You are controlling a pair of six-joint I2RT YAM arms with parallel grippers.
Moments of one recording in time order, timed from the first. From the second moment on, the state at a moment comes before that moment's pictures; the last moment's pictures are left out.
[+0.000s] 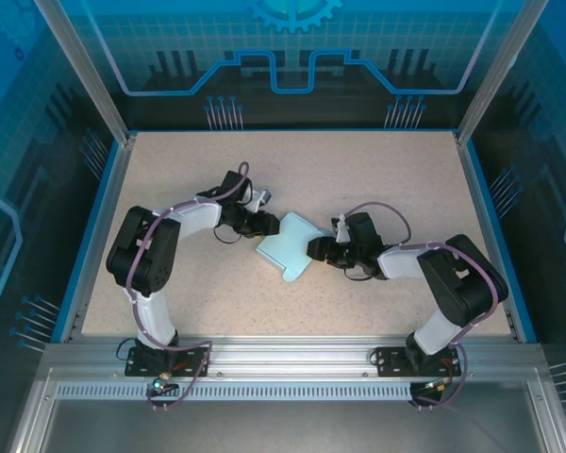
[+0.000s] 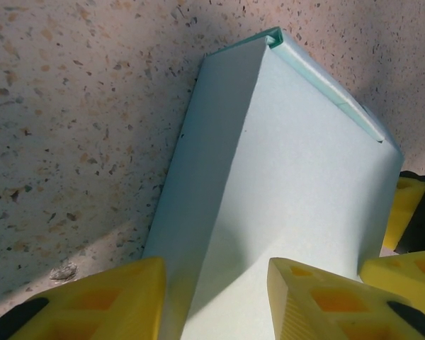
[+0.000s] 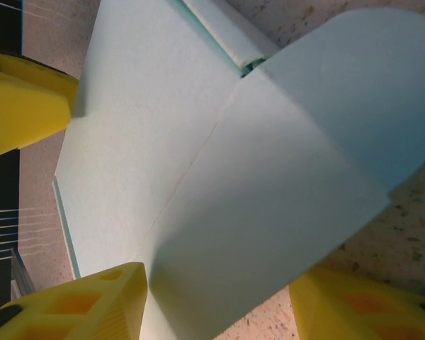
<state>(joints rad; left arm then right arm) -0.33 1.88 1.14 -0.36 0.60 -0.35 0.46 1.63 0.56 0.31 -0.48 0.76</state>
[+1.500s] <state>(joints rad) -0.42 2.00 1.19 -0.25 0.73 -0.45 0.48 1.27 0.54 0.21 -0.33 1.02</state>
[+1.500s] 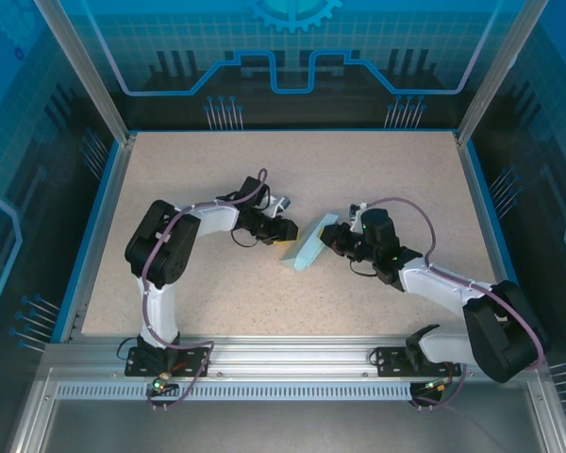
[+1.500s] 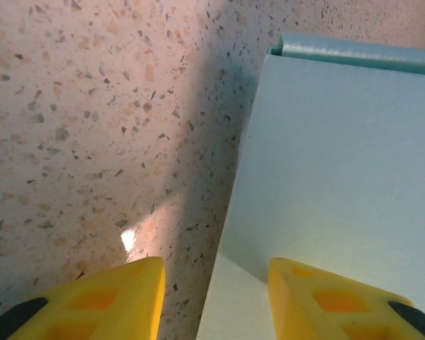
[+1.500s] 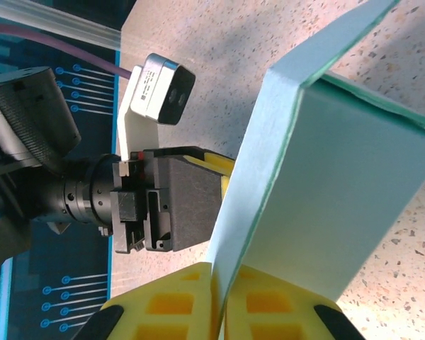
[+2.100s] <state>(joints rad) -0.40 2.02 1.27 -0.30 0.65 -0.45 0.56 1.40 0.68 0.16 -0.16 1.06</state>
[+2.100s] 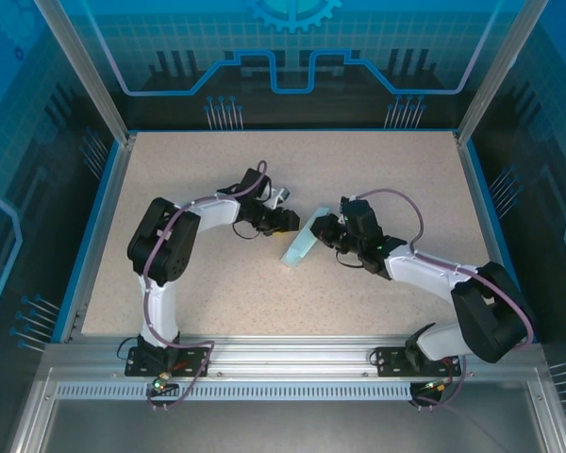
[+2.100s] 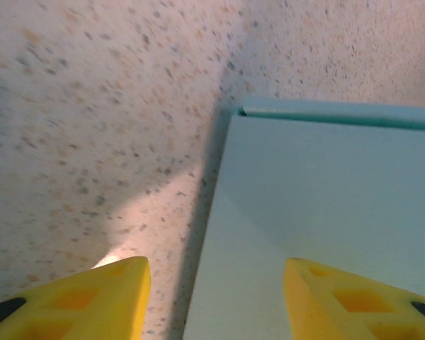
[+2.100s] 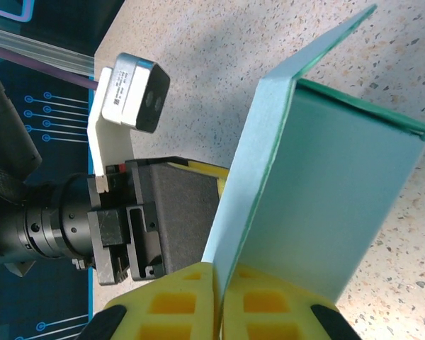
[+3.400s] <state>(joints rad) -0.75 1.55 0.71 0.24 0.12 0.00 0.57 1.45 0.72 0.15 -0.12 1.06</state>
